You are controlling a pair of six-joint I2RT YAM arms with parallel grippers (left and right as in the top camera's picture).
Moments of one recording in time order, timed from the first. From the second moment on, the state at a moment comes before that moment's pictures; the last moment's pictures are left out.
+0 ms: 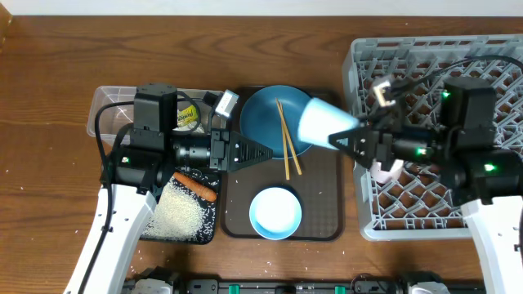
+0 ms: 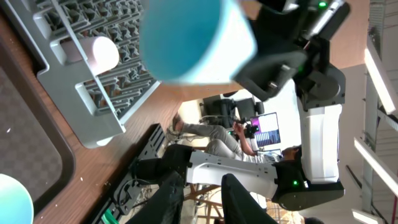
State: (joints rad) left arm -0.18 1.20 1.03 -0.57 1.35 -0.54; right arm 0.06 1.17 1.19 -0.85 -0.97 0.07
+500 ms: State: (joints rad) left arm -0.18 1.20 1.03 -0.58 1.30 -0.54; right arm -0.04 1.17 1.19 -1.19 -0.06 0.19
